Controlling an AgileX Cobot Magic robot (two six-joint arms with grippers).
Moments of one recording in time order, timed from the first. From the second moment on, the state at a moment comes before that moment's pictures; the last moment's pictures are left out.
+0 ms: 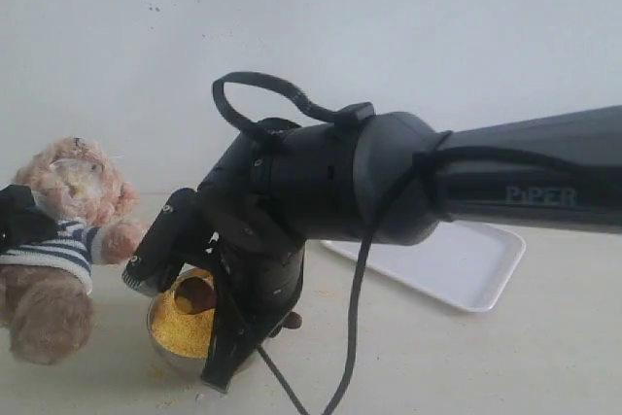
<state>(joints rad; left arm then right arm) 0.22 1.67 -0.81 -1.73 0.51 1.38 0.95 1.98 -1.53 -0.40 0.82 -0.11</state>
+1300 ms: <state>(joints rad) 0.22 1.67 -0.73 -1.50 0.91 1.20 0.54 1.83 -1.53 0.45 1.08 -0.53</state>
